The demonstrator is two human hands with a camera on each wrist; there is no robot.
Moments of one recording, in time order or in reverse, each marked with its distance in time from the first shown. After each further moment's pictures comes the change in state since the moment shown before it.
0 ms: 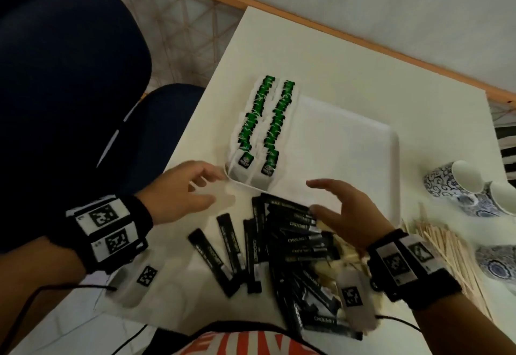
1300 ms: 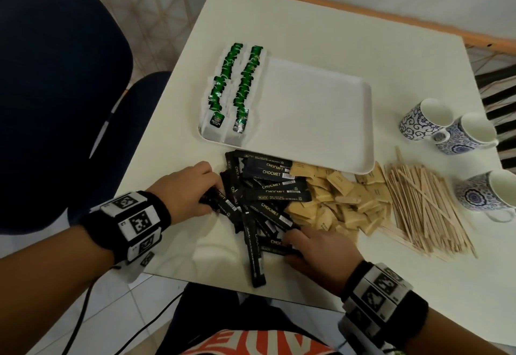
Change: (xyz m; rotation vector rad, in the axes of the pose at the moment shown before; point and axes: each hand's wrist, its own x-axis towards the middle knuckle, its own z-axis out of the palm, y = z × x) left_hand -0.033 0.021 0.078 0.716 -0.259 0.045; right_hand -0.130 0.031 0.075 -0.472 -0.246 -0.215
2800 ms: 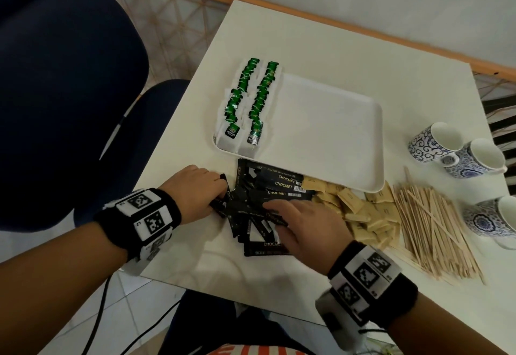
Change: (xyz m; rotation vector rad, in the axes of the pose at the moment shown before) left_hand 0.004 -0.008 -0.012 0.413 0.031 0.113; right_hand 0.048 -0.023 -0.044 0.028 0.371 -0.129
